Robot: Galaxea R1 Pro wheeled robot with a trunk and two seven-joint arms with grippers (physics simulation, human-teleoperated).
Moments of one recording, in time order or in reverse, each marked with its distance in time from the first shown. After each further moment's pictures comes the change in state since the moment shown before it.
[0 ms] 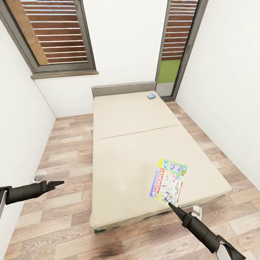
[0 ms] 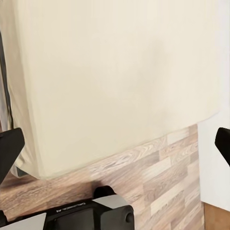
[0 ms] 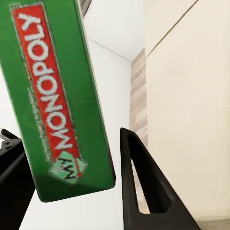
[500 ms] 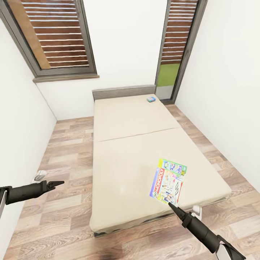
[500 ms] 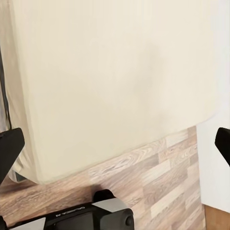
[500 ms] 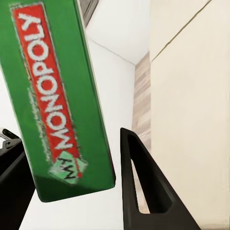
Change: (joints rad) left arm 0.000 0.000 -0.001 0.000 0.000 0.000 0.000; right arm 0.000 0.000 0.001 0.000 0.000 -0.002 0.004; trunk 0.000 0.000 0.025
